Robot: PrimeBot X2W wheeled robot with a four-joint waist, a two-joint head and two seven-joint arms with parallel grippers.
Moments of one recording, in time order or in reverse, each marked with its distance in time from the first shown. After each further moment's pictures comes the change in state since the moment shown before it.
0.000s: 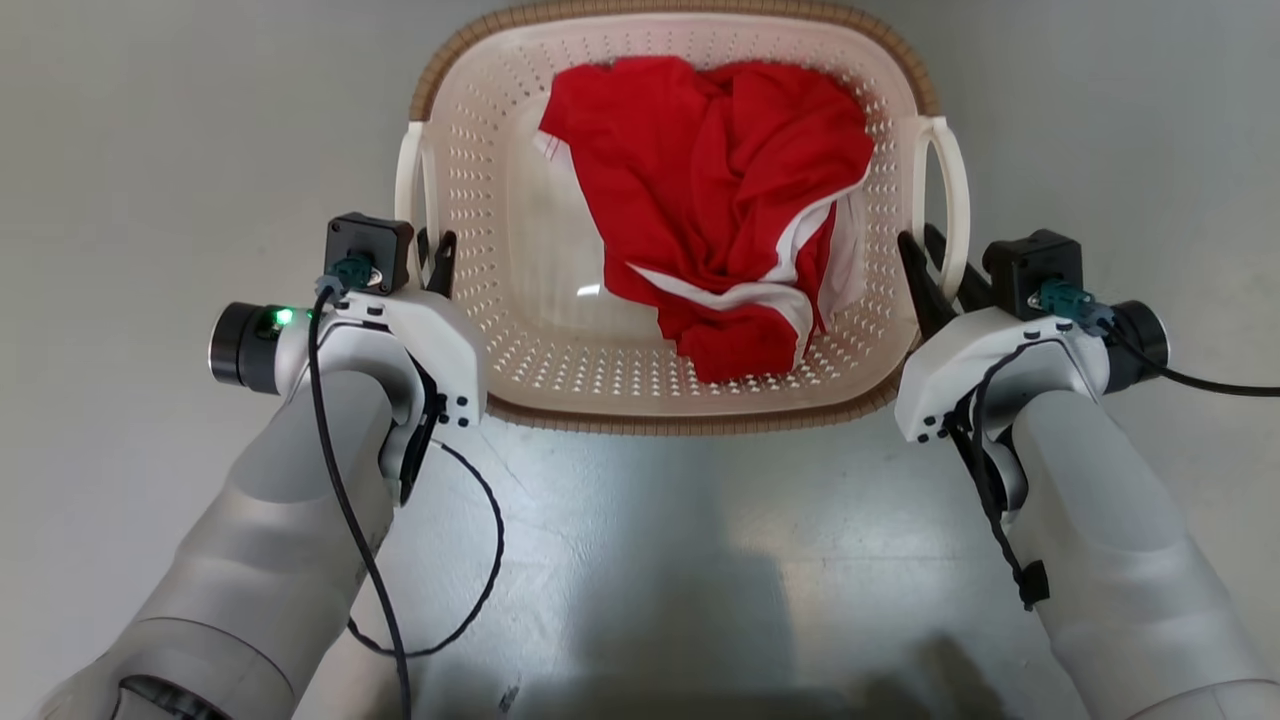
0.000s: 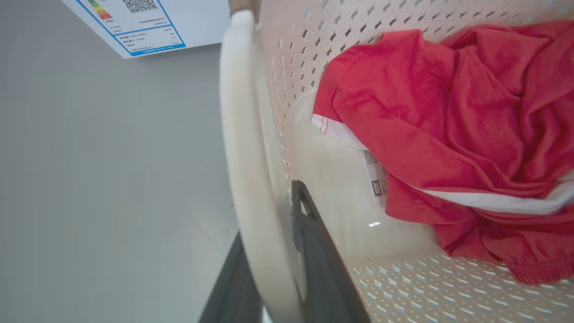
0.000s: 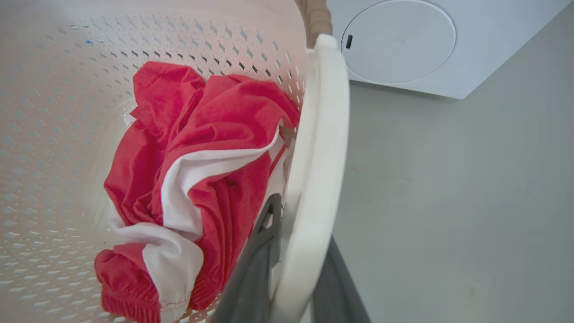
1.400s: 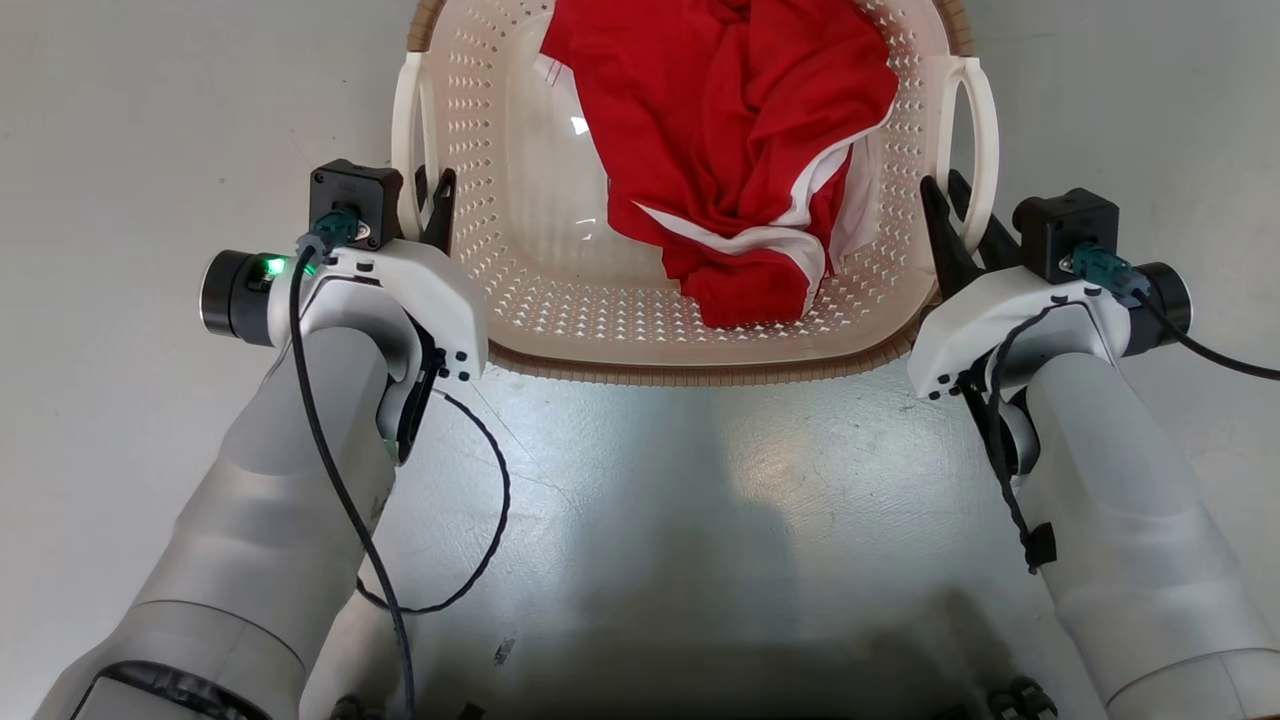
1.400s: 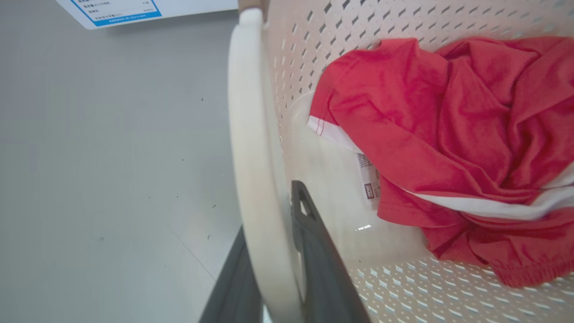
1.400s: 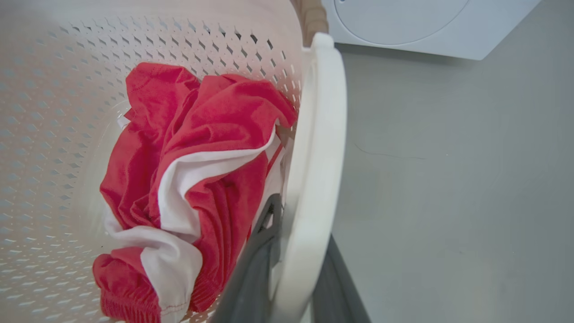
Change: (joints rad) left arm -0.020 -0.022 0.234 -0.038 0.212 -0.046 -0.004; right arm -0.065 0.005 -0.061 0.030 -0.023 0.002 -0.067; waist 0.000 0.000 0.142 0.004
